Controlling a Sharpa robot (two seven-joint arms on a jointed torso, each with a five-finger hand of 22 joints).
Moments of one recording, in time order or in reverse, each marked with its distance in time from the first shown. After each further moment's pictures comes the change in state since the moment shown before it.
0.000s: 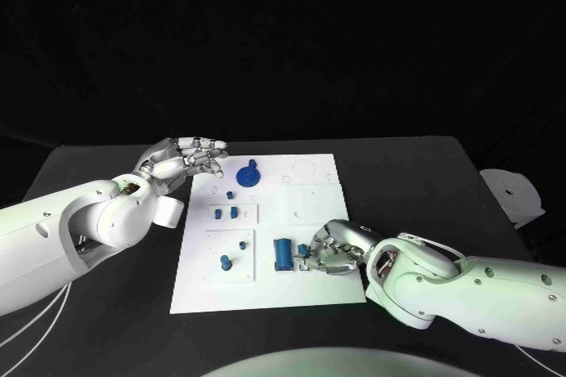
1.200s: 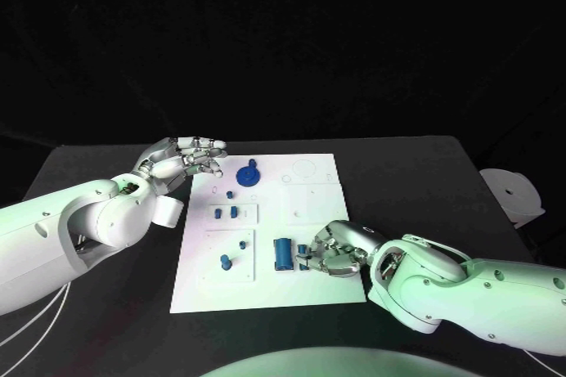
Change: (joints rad) left arm 0.000 -0.002 0.000 -0.001 0.000 0.000 -0.001; left_hand -0.004 0.004 0.000 0.000 0.000 0.000 0.000 0.000 0.000 0.000 0.000 0.000 0.000 0.000 0.000 0.000 -0.001 0.000 0.000 0.000 0.000 0.000; right arm 0.000 -0.032 0.000 0.037 -0.001 -0.007 0.016; right_hand 0.075 0.053 -0.032 -0.007 0.103 0.003 -0.003 0.000 0.002 0.003 -0.004 0.005 0.001 0.000 0.000 0.004 0.000 0.000 0.000 0.000 0.004 0.001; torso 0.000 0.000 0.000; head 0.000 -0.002
